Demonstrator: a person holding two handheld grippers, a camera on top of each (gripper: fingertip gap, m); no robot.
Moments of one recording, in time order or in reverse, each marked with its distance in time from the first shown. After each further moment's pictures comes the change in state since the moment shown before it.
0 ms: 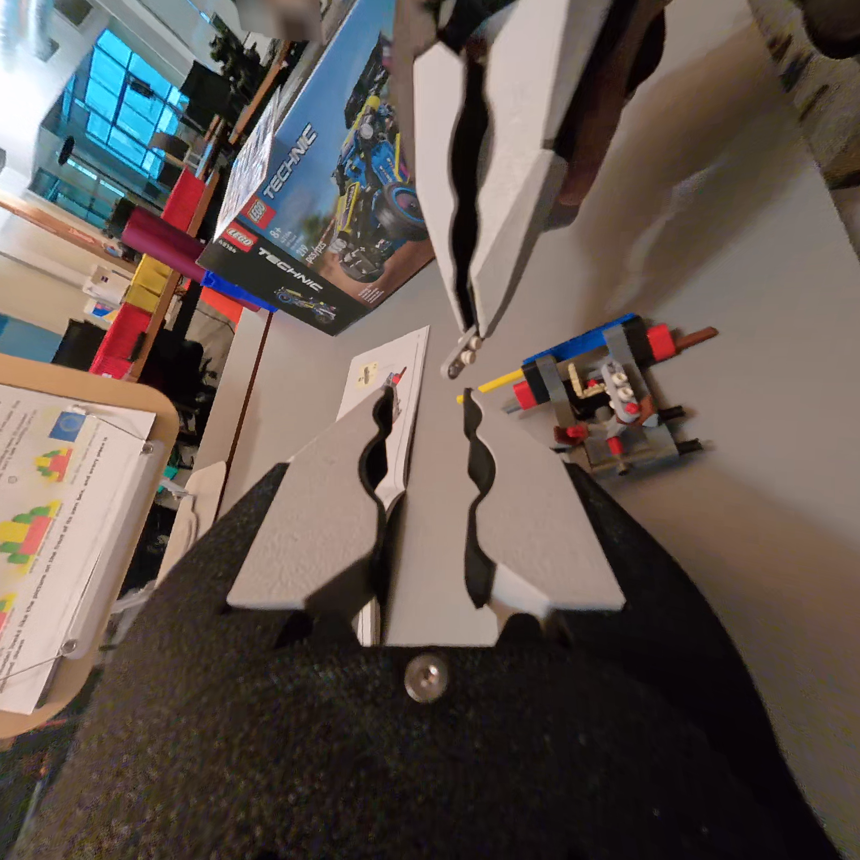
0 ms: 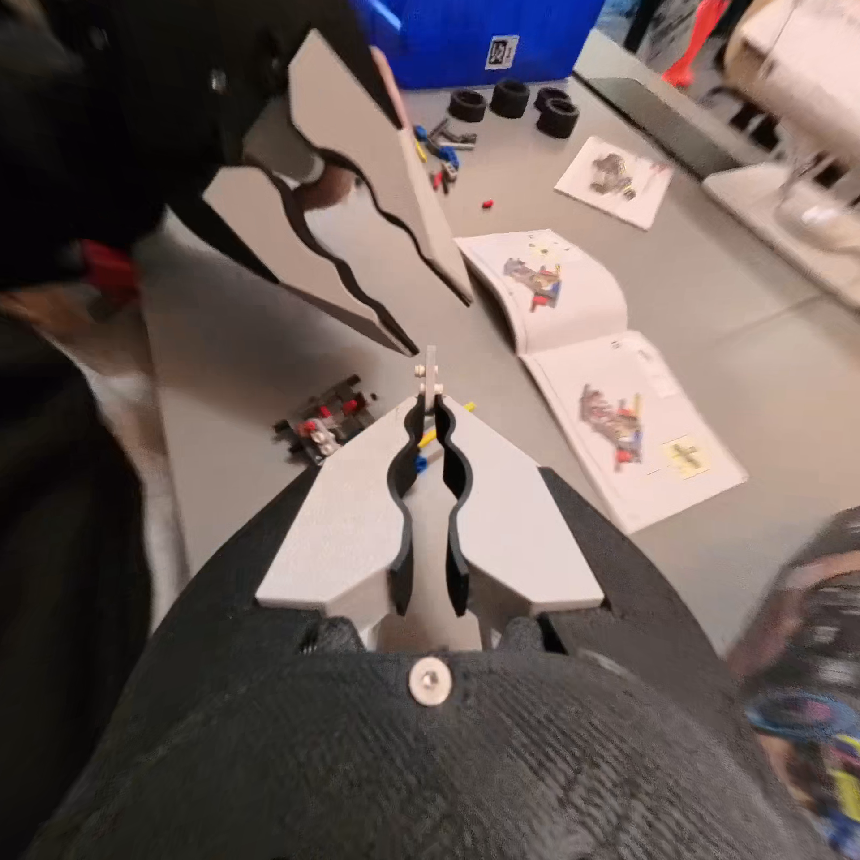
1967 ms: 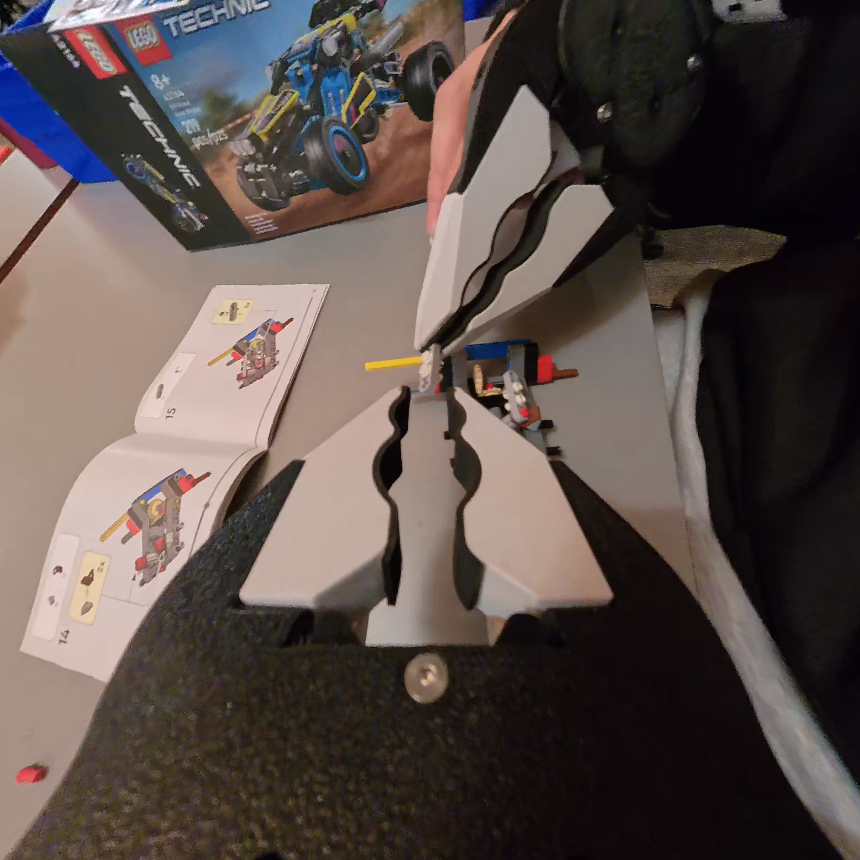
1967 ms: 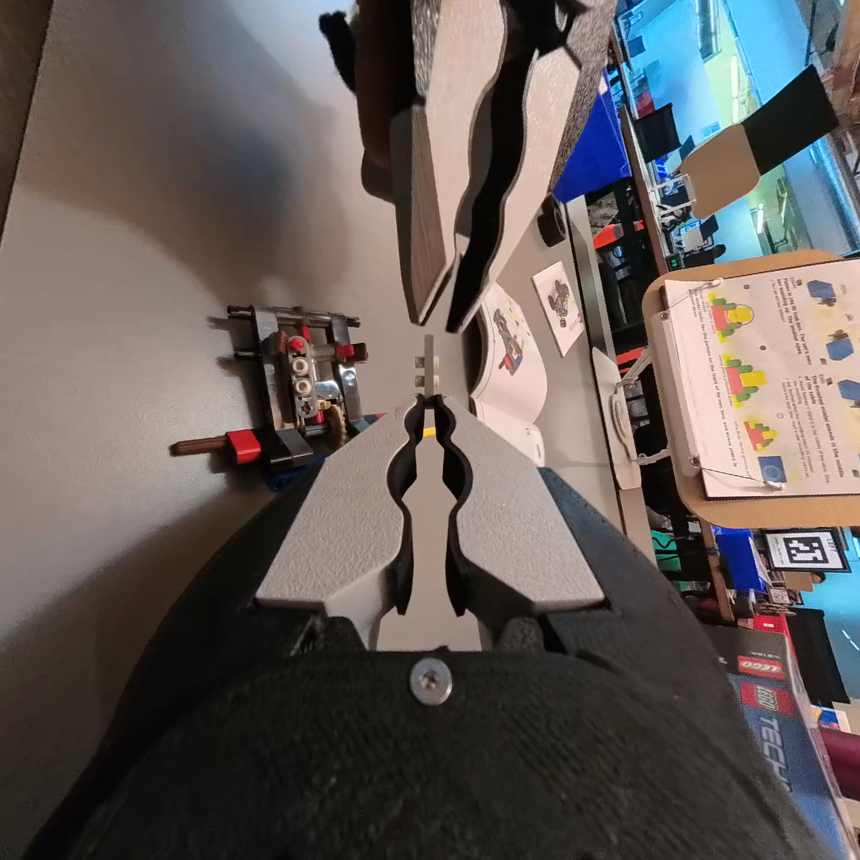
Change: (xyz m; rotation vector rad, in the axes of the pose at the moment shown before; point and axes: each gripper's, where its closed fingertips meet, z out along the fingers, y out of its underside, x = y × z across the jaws) left arm 0.030 0.007 -0.012 -0.002 0.283 -0.467; right arm -0.009 0.014 0.019 -0.011 0.157 -0.759
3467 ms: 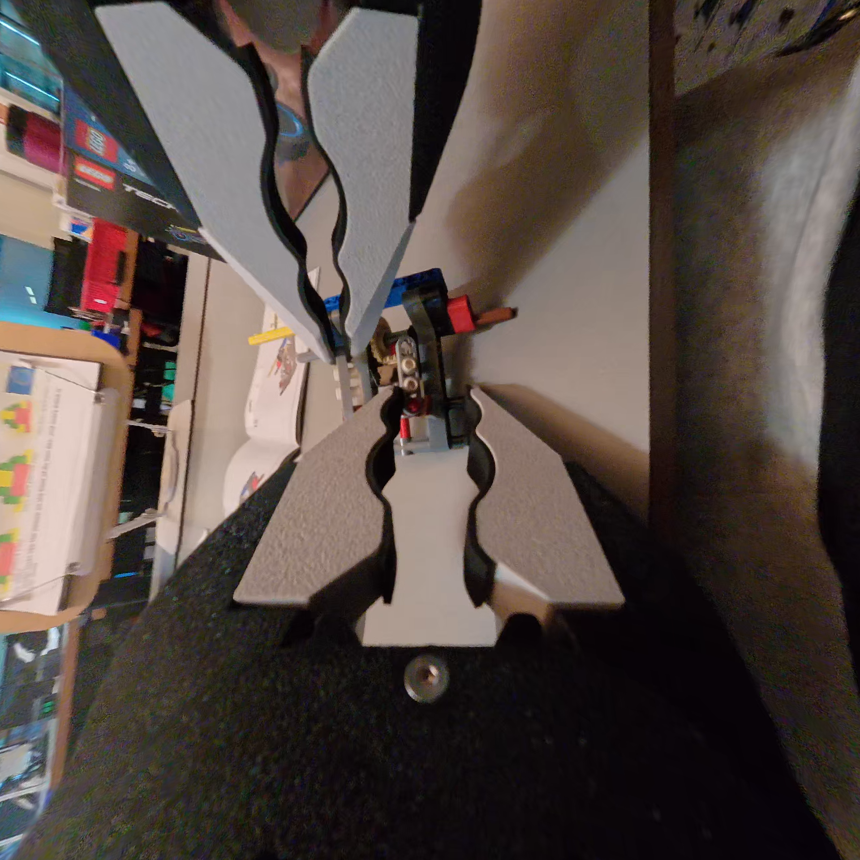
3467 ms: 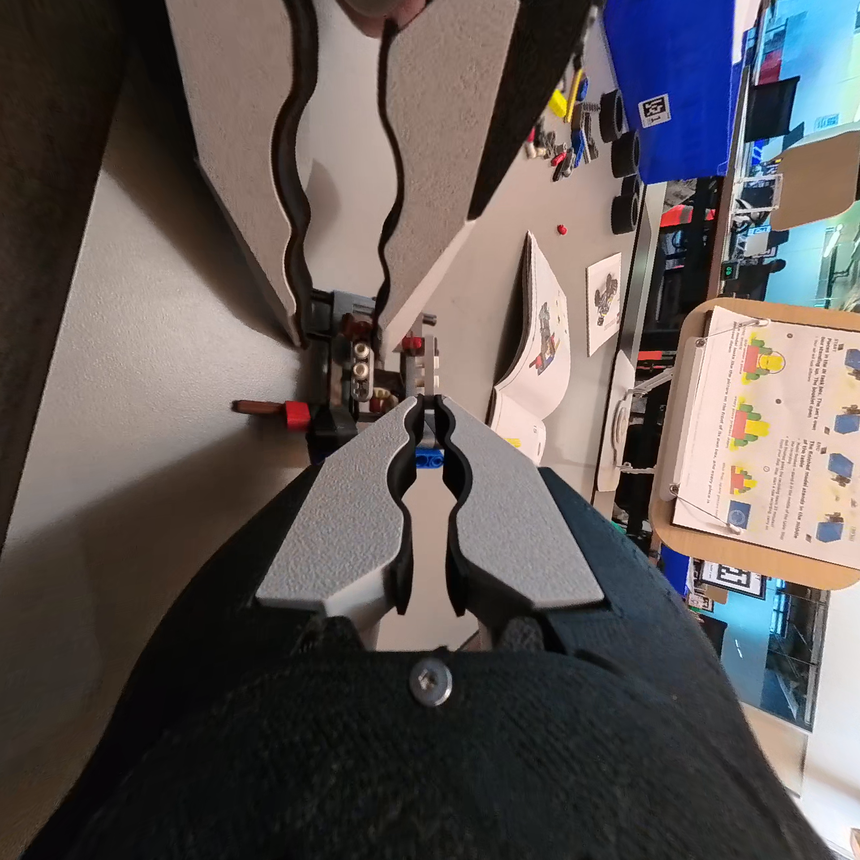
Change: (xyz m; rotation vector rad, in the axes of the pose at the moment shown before) left arm 0.044 0.028 0.027 -0.253 -0.360 0.494; right arm -0.018 -0.003 -0.005 -0.172 -0.129 -0.236
